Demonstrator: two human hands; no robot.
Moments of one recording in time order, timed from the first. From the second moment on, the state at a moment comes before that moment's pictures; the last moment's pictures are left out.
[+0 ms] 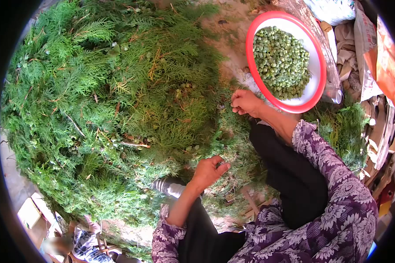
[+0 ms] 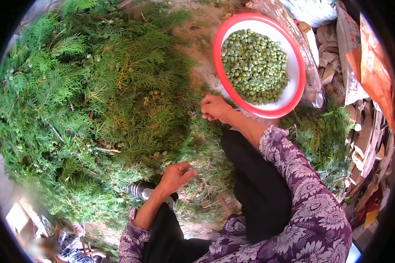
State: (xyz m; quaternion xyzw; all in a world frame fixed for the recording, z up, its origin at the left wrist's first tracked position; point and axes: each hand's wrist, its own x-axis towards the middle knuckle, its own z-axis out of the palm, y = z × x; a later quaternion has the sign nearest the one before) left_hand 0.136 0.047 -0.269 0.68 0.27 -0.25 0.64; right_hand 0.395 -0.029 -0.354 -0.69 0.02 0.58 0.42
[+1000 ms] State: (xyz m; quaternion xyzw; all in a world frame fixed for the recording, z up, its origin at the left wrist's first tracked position) left_hand 0.127 0.051 -0.277 0.71 0.26 -0.29 0.59; right_hand 0.431 -0.030 -0.189 -0.83 -0.41 0.20 0.32
